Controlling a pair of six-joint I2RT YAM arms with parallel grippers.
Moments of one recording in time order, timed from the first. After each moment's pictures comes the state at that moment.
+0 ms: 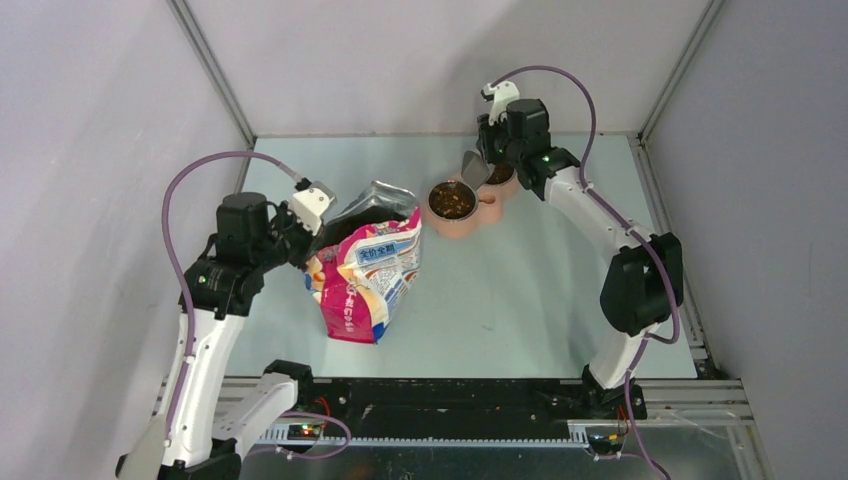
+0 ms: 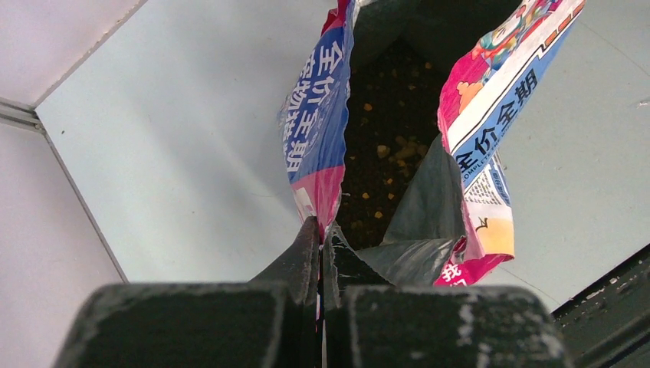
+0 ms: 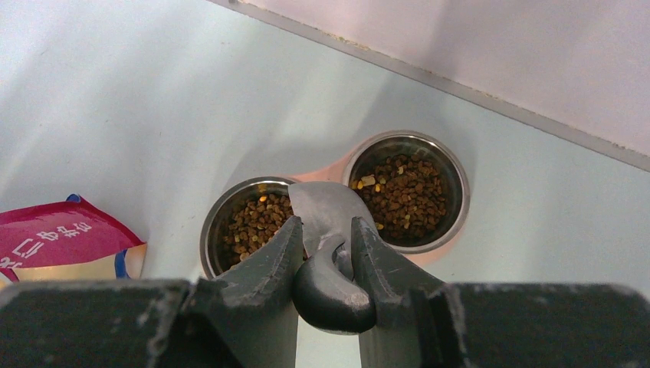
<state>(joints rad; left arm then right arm) -0.18 0.85 1.17 -0.89 0.28 0.45 0.42 1.79 1.60 -0.20 -0.02 0.01</state>
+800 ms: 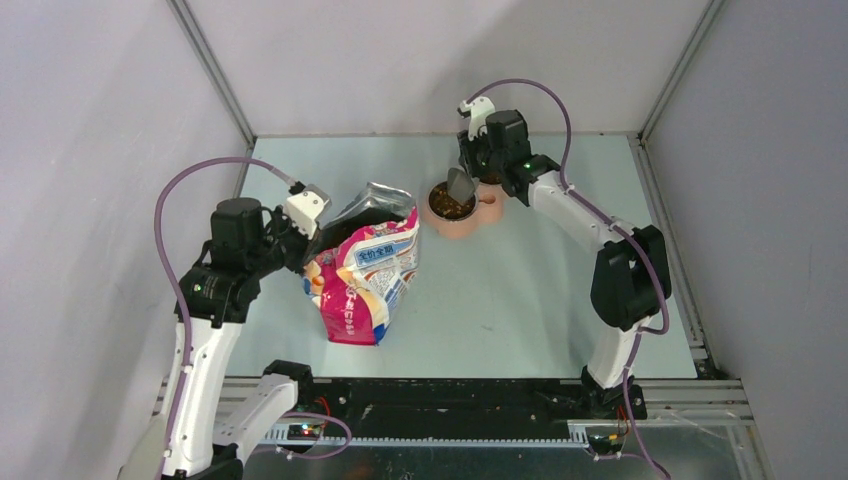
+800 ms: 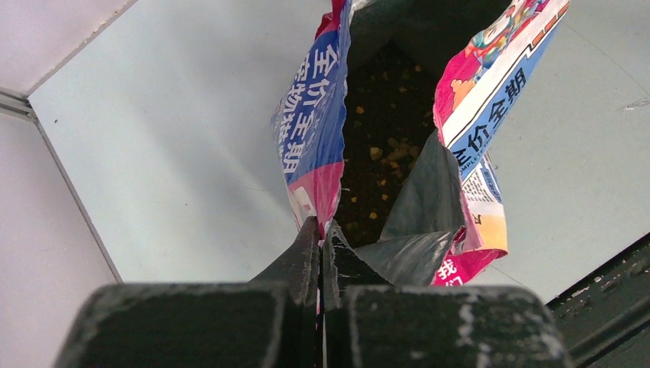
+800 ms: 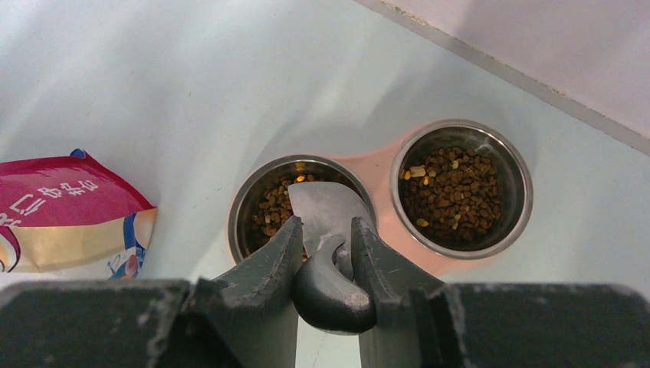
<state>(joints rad) -0.16 0.81 1.16 -0.91 0.30 0.43 0.48 1.84 1.58 -0.19 -0.06 -0.02</state>
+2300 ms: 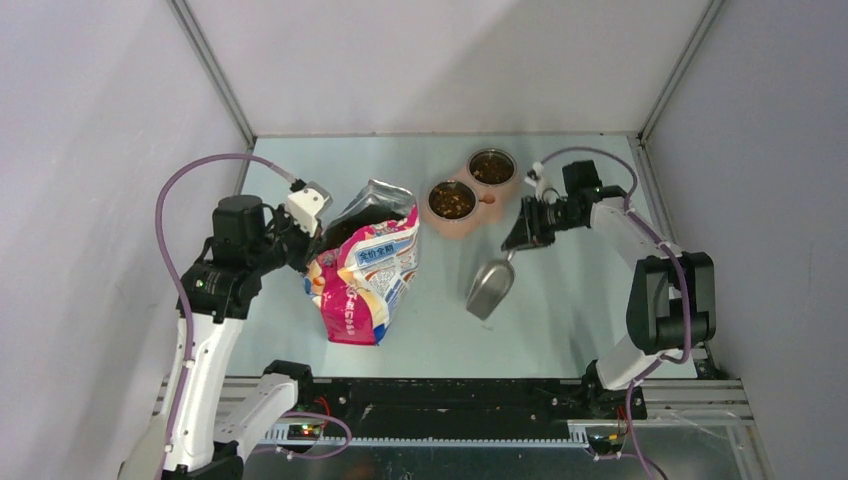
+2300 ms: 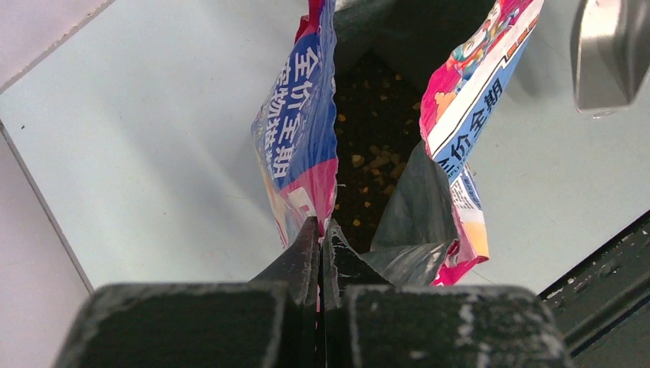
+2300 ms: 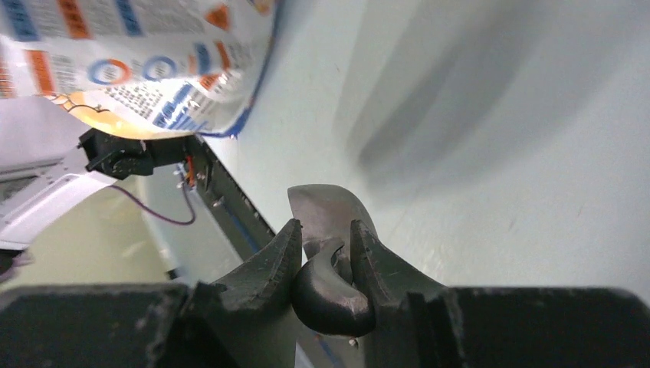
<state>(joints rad) -0.16 0.83 1.16 -0.90 0.35 0.39 0.15 1.61 1.21 -0.66 -0.86 0.10</state>
